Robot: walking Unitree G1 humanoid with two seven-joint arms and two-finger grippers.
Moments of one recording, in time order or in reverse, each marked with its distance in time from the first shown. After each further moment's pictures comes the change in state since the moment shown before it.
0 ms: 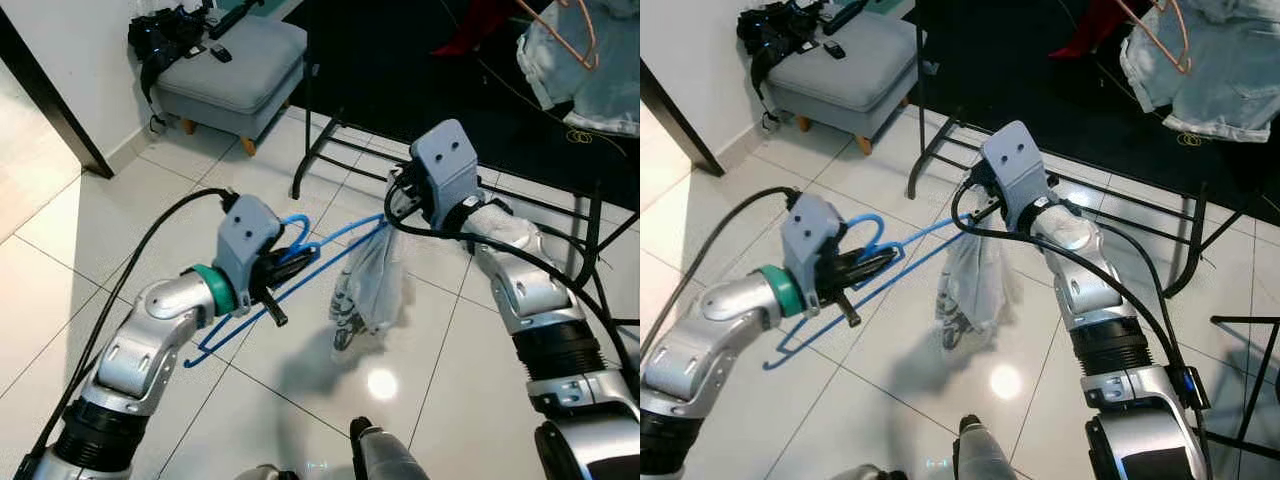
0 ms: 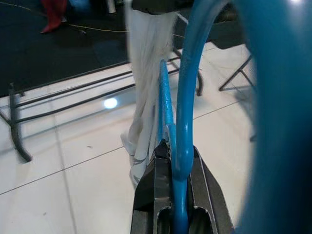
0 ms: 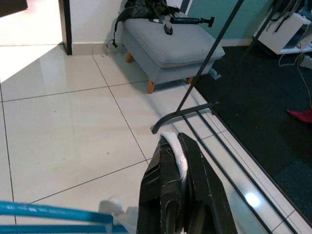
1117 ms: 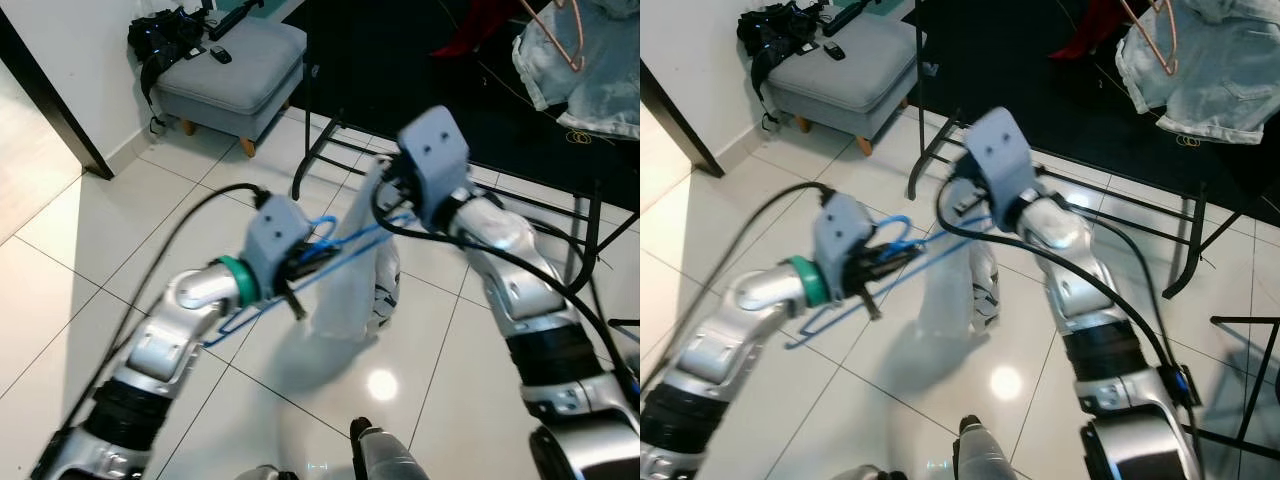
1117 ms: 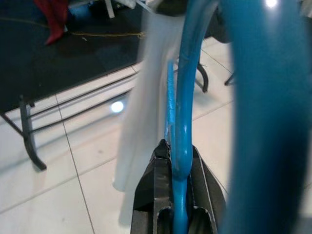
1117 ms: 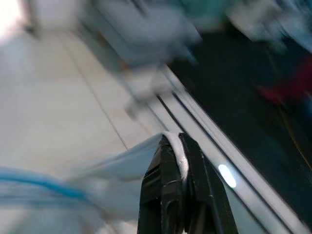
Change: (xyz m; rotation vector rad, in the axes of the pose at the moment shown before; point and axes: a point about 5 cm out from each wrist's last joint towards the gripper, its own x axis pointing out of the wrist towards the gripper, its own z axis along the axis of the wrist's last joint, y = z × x) left arm -0.012 0.018 0.002 0.087 0.005 0.042; right arm -0.016 -0.013 -0.022 -0.023 0.117 -0.158
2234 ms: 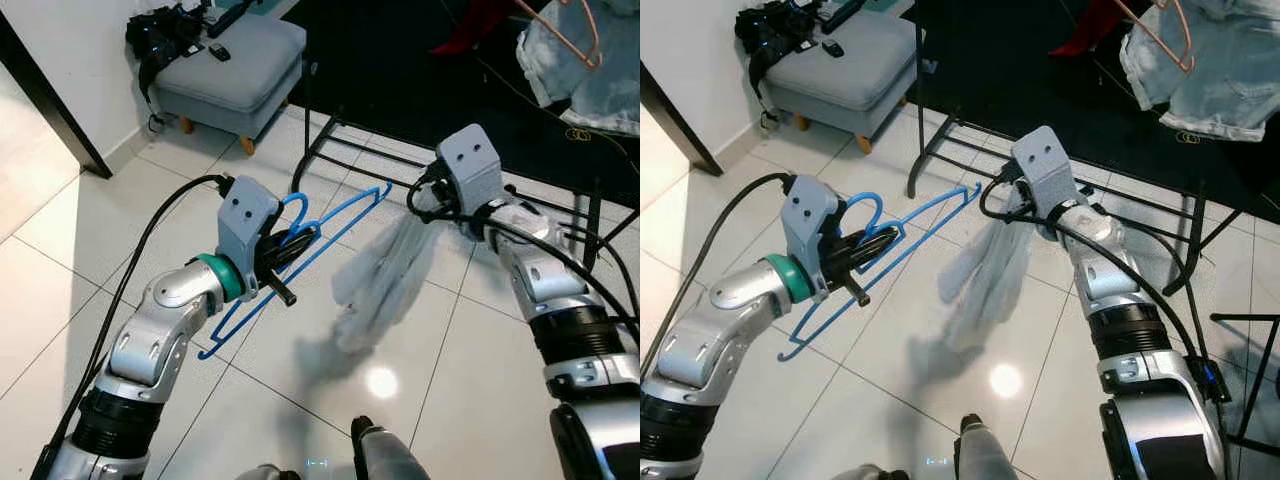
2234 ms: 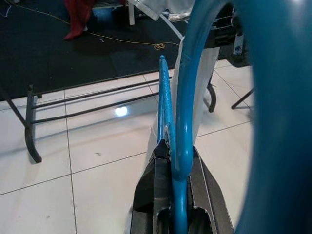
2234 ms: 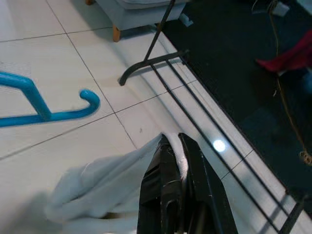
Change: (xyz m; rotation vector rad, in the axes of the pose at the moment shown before) left arm 0.018 -0.008 0.009 -0.139 -0.050 0.083; right arm 0.014 -0.017 -0.006 -0.092 0.116 0.036
